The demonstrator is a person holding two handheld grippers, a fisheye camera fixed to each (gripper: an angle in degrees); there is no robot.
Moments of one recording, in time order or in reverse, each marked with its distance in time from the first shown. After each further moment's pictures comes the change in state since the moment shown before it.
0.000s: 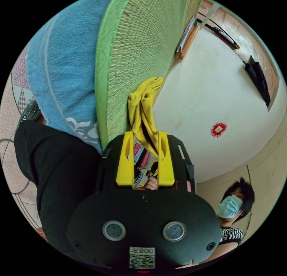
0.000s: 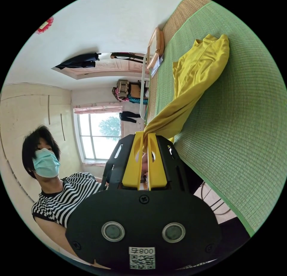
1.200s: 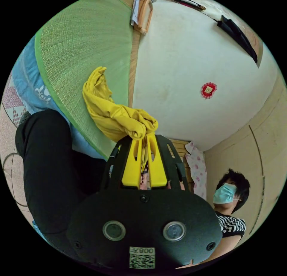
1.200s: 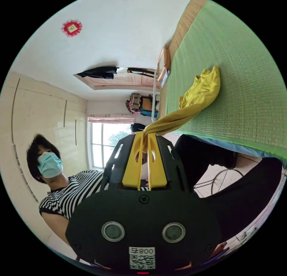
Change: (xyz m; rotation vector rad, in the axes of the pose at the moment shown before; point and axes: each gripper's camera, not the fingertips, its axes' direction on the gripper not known) left arm 0.172 0.206 -0.083 -0.219 -0.014 0.291; right arm 0.139 0.287 -0.261 0.194 -0.109 -0.057
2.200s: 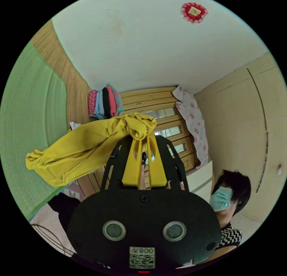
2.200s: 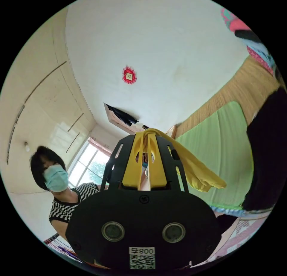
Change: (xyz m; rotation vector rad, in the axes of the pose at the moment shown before) left arm 0.425 0.132 0.358 -0.504 0.152 0.367; right arm -0.006 0.107 -0.567 0.512 0.121 -0.413
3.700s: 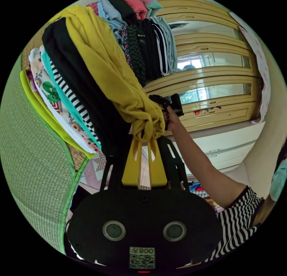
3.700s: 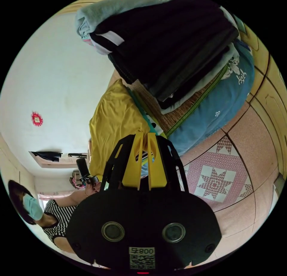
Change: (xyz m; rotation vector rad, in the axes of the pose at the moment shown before) left arm 0.221 0.009 0.542 -0.809 -0.335 -0.014; right arm 0.342 0.140 -0.499 0.057 0.750 0.543
